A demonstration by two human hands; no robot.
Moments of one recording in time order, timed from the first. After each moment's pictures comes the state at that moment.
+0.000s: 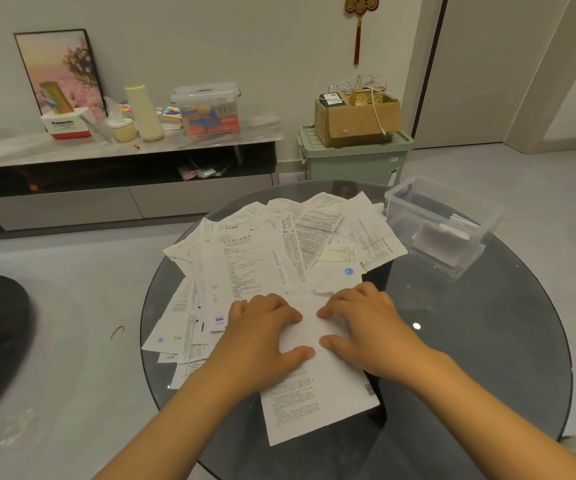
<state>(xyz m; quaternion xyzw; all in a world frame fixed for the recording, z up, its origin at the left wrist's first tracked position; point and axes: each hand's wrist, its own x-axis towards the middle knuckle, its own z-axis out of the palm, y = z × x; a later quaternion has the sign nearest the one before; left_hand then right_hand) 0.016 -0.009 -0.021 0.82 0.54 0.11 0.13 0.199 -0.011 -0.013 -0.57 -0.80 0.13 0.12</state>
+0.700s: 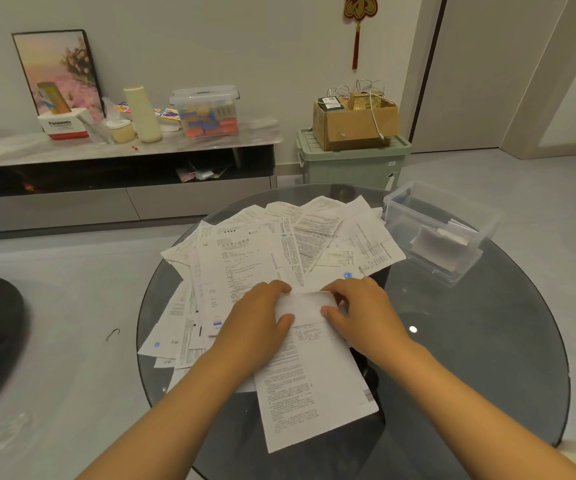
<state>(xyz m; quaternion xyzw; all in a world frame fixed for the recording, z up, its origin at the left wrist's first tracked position) 0.022 0.013 -0.015 0.76 0.59 0.19 0.20 0.195 0.015 -0.026 -0.63 -0.72 0.15 0.25</state>
